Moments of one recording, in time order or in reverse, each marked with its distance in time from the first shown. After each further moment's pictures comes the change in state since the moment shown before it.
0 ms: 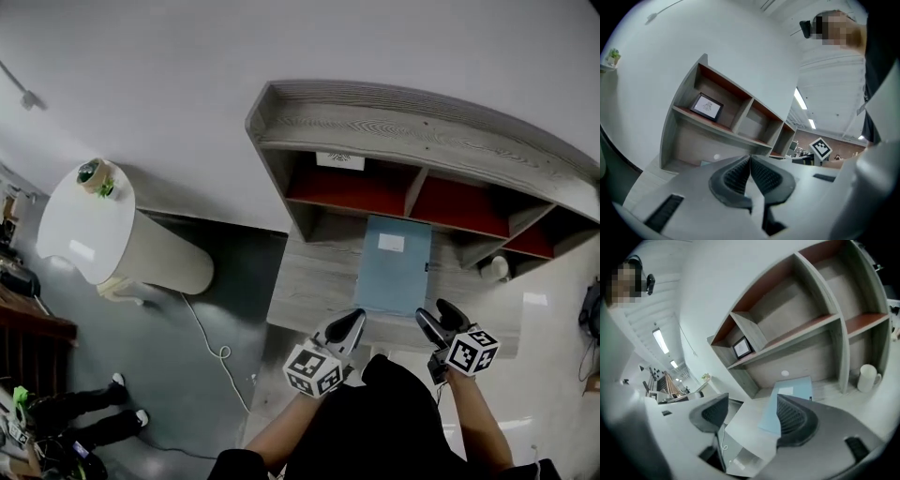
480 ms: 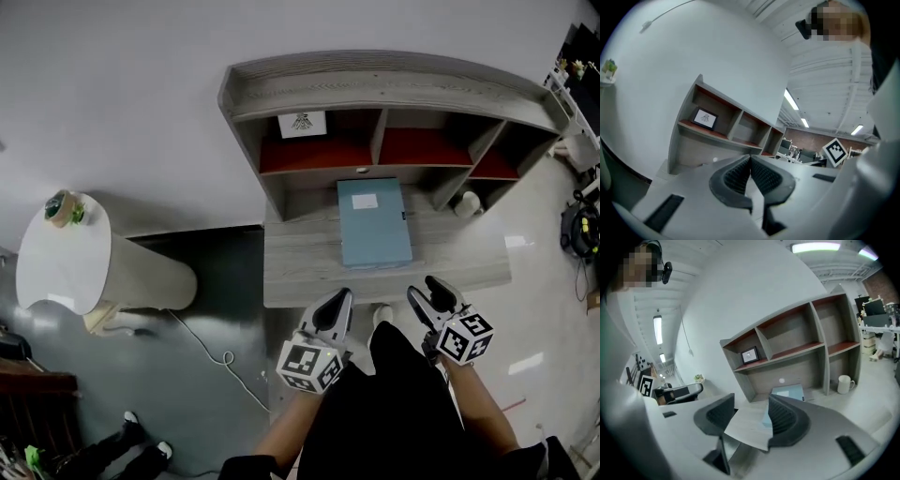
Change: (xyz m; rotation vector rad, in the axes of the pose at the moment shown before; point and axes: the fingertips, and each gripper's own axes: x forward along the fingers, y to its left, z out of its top) left arm -0.094 -0.026 0.021 0.064 -0.019 -0.054; right arm -0.064 0.104 -0.045 -0.109 -0.160 -0.189
